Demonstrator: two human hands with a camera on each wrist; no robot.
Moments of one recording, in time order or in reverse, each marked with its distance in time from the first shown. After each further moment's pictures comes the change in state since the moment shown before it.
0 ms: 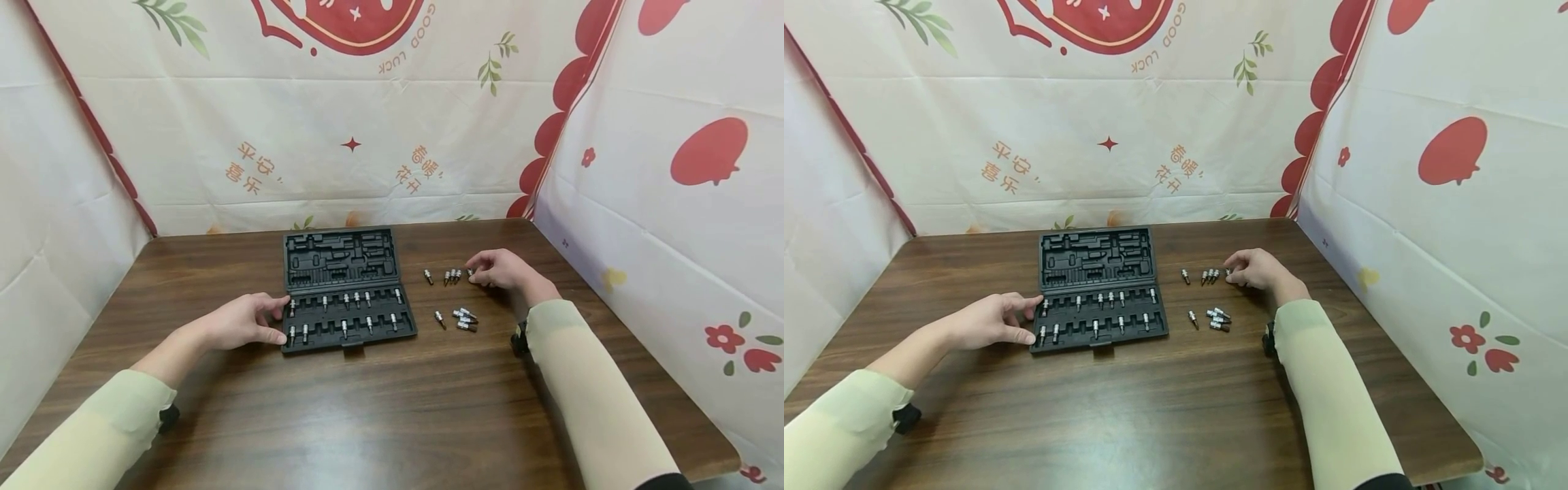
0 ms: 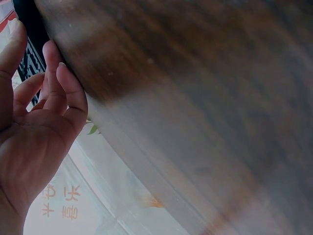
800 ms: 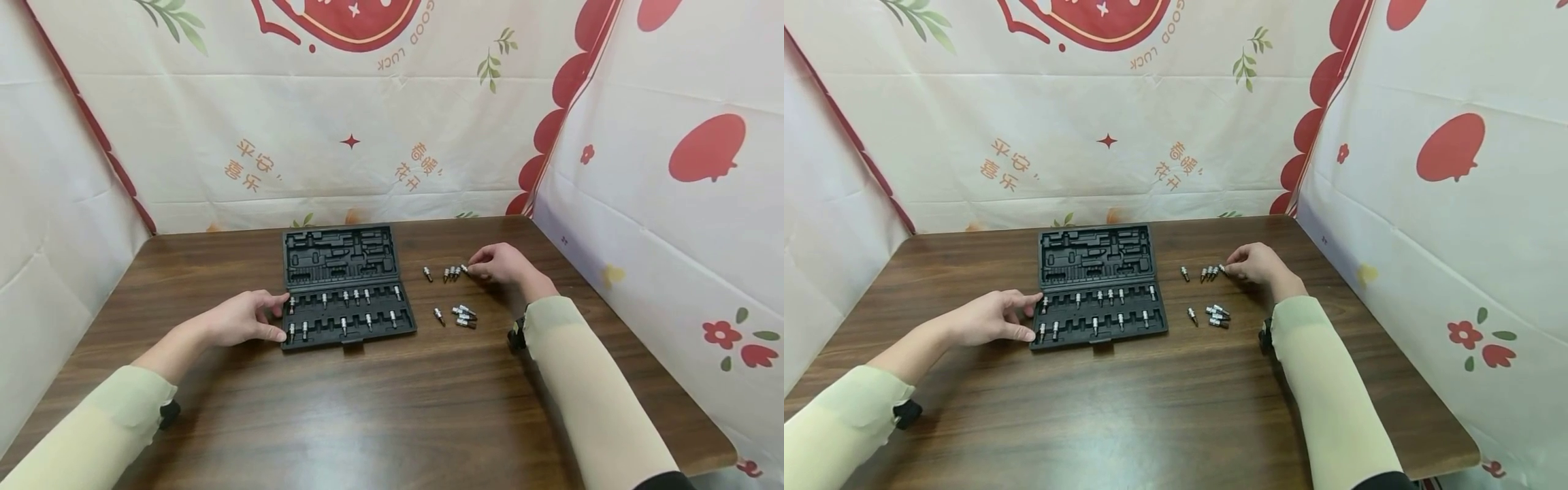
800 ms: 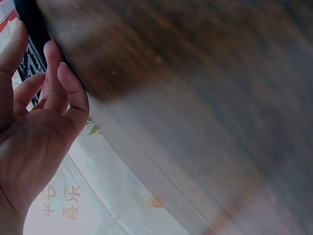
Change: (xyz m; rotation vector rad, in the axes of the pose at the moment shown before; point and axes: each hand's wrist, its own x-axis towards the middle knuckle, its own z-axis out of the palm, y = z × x) left_hand 0.000 0.001 -0.003 -0.008 -0.011 -0.009; right_hand -0.004 -0.007 -0.003 -0.028 0.060 0.054
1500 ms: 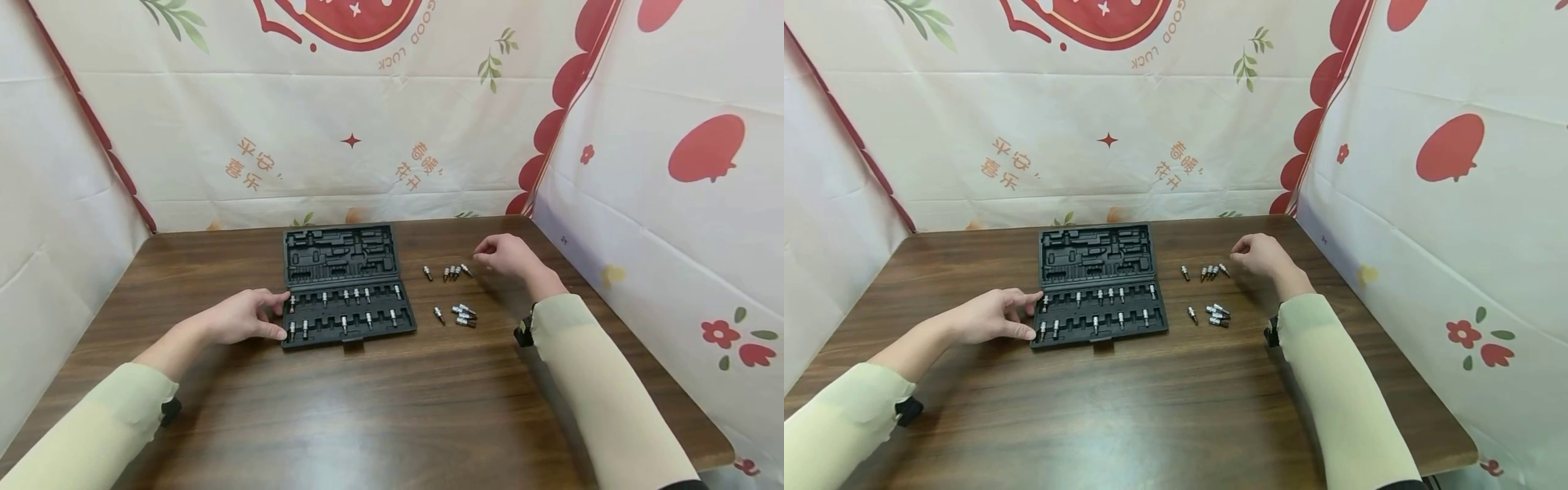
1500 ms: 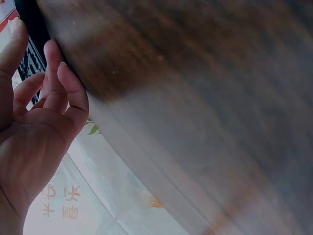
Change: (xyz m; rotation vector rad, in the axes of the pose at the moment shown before) left_hand 0.001 -0.001 -0.001 0.018 -0.008 0.015; right_hand -0.010 -0.019 -0.016 -0.167 0.073 -0.050
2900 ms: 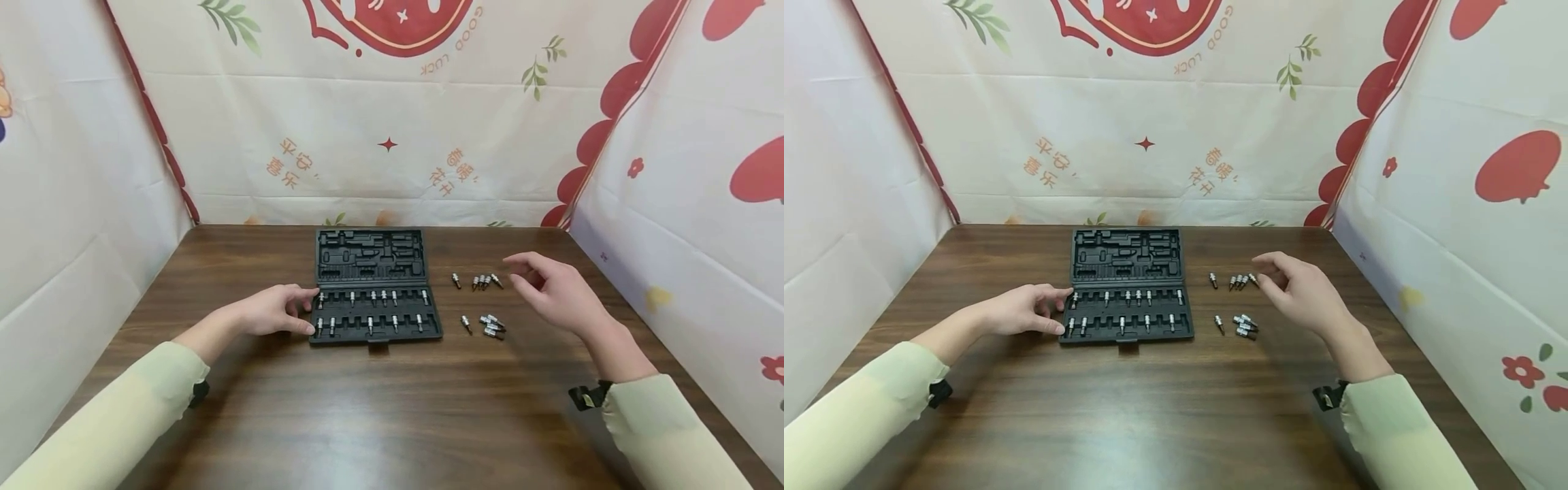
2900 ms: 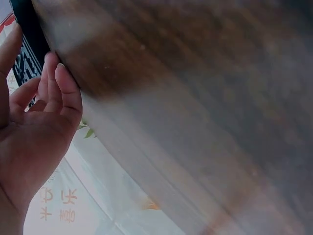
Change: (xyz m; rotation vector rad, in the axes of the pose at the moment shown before) left_hand -0.003 0.003 0.001 -0.004 -0.009 -0.051; right_hand -0.090 -0.049 -0.005 -0.031 0.328 -0.423
